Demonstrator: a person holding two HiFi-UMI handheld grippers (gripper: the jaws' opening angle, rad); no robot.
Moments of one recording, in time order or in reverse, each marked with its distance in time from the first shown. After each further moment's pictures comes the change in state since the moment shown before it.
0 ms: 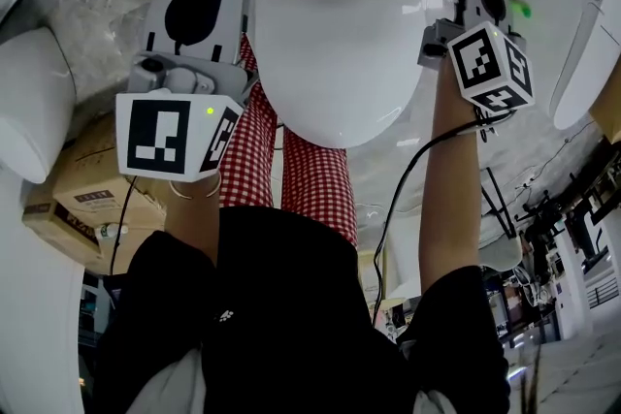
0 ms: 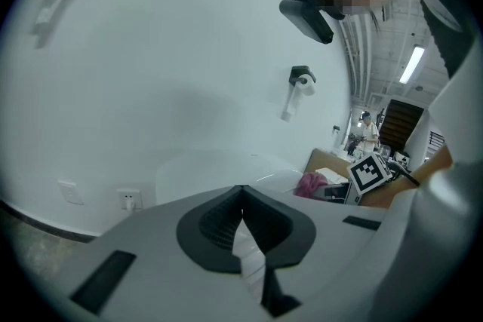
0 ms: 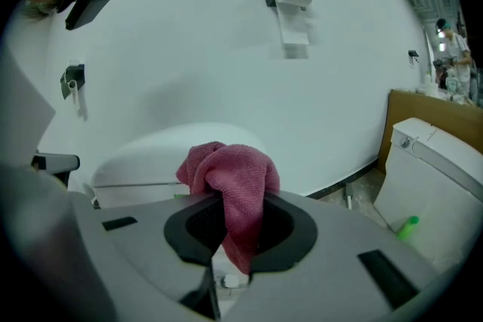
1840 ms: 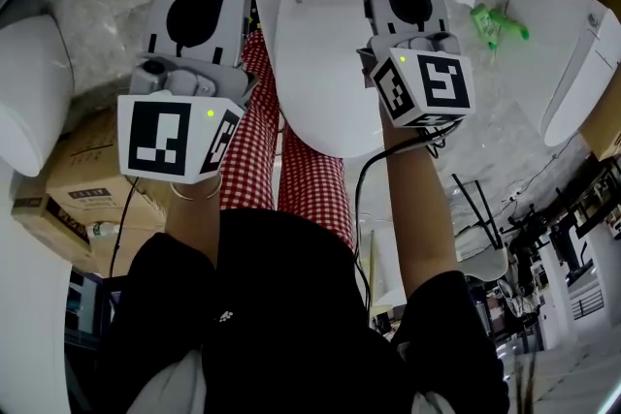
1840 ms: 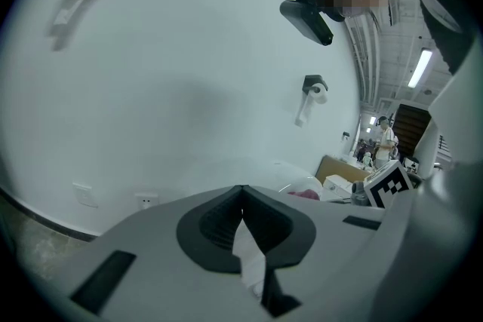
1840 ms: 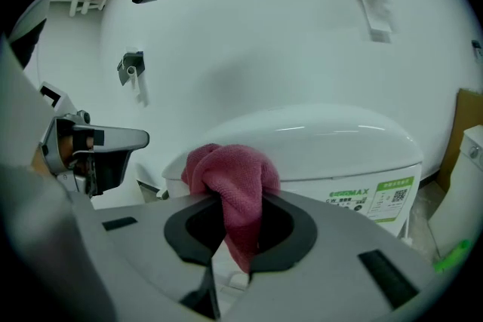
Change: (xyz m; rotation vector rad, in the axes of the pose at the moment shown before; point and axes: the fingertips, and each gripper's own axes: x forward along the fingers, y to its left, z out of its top) left arm -0.021 0.048 0.007 -0.033 -0.041 0.059; right arm 0.009 0.184 -0.036 -0.168 0.067 0.361
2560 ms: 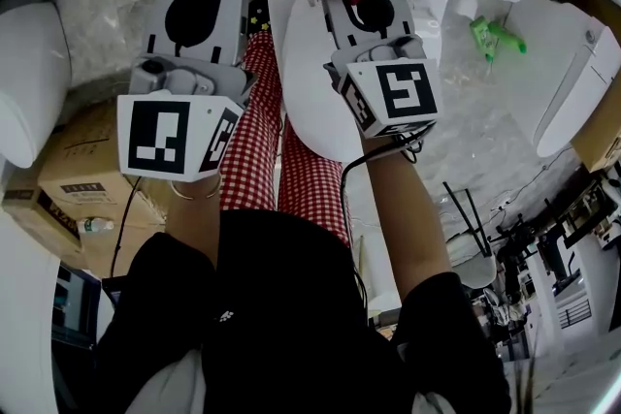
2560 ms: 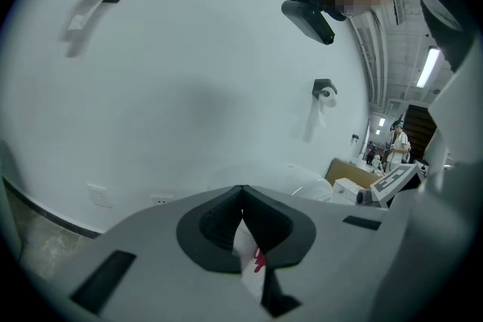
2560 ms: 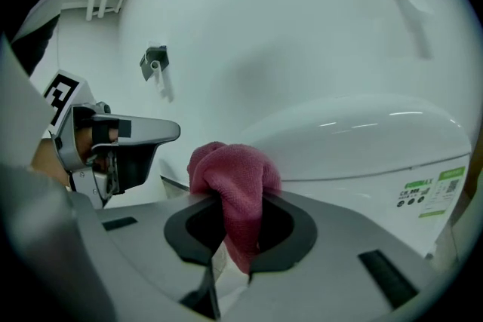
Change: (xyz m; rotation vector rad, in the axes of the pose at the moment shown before) left arm -0.019 0.030 0.004 -0.021 -0.025 0.064; right arm 0.023 0.080 -0.008 -0.047 0.035 0.159
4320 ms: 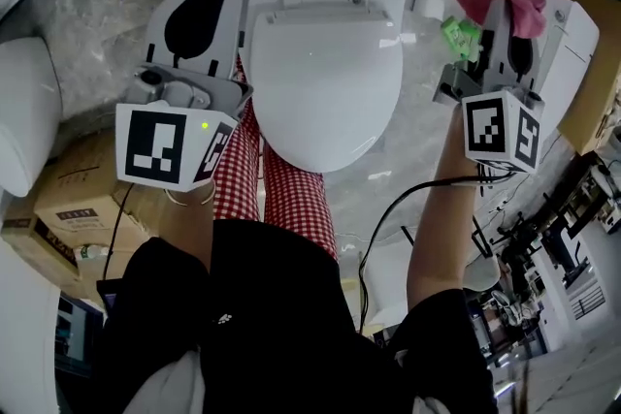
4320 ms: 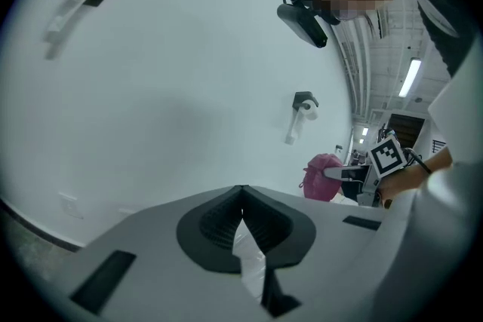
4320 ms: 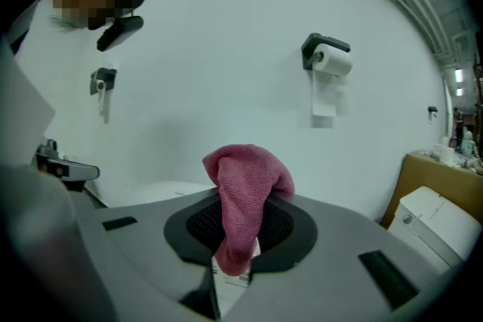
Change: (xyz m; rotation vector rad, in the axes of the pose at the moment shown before) left arm 0.021 -0.069 0.033 0.023 -0.086 -0.120; right arm -0.185 -0.196 0.126 -0.081 -0.281 -0.512
